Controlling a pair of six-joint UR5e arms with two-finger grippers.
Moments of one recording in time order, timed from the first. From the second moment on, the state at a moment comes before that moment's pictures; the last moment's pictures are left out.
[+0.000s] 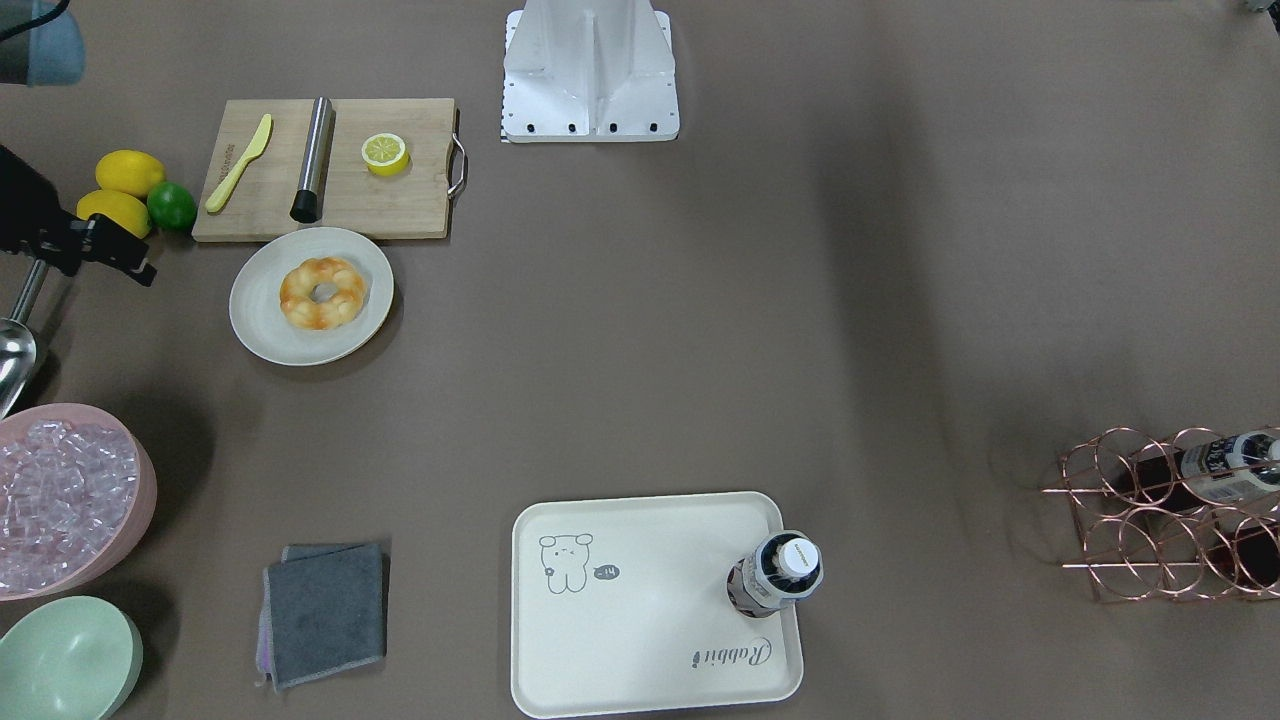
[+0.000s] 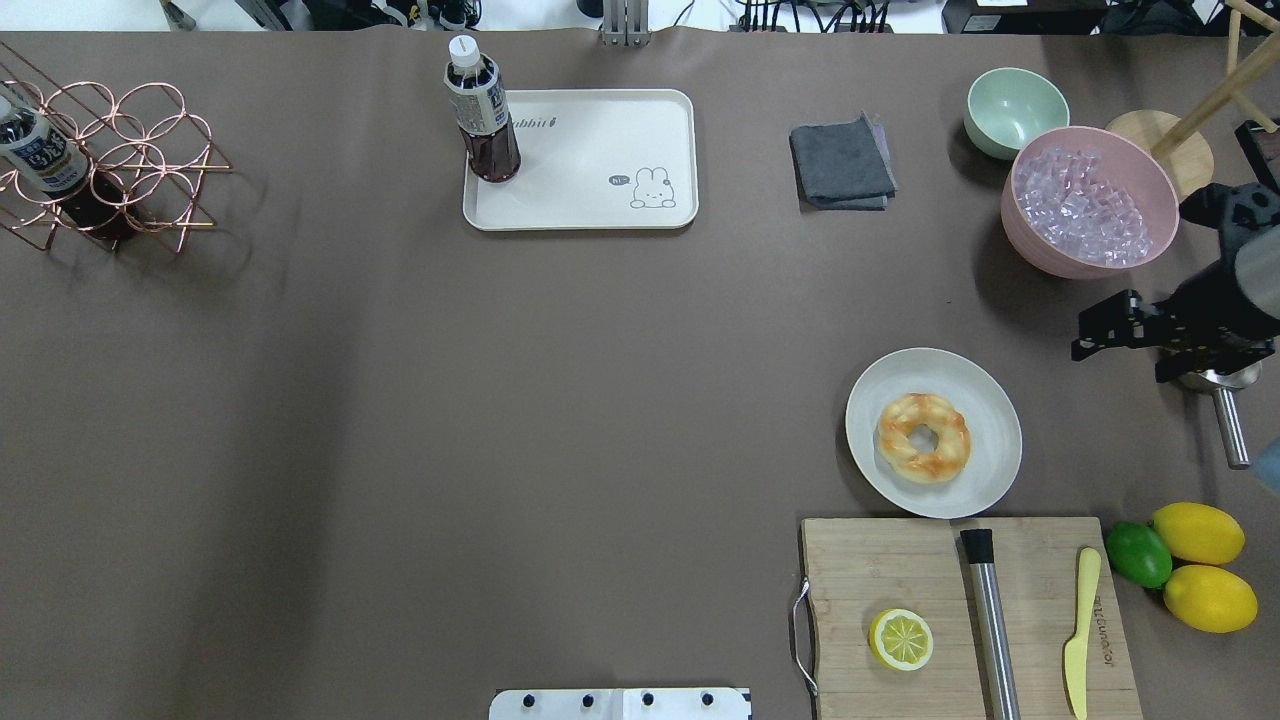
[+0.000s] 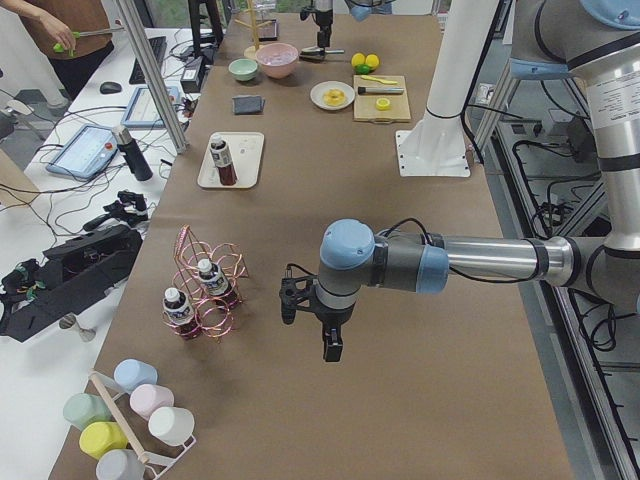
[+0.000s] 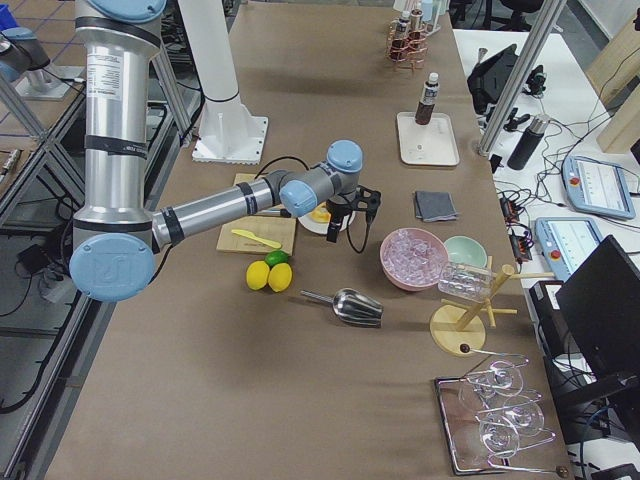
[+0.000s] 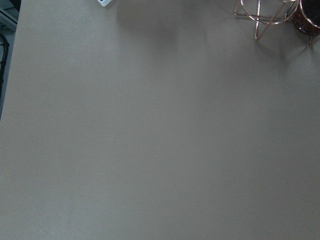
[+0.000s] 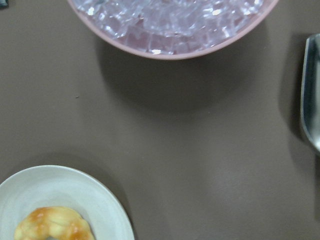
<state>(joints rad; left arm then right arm) -1.61 -1.25 -1.93 -1.65 -2.25 -0.15 1.01 -1.64 1.95 -1.32 2.29 0.99</state>
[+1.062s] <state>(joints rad) -1.61 -1.25 -1.93 -1.65 -2.25 -0.15 0.73 -1.59 1.84 -1.18 2.08 1.30</state>
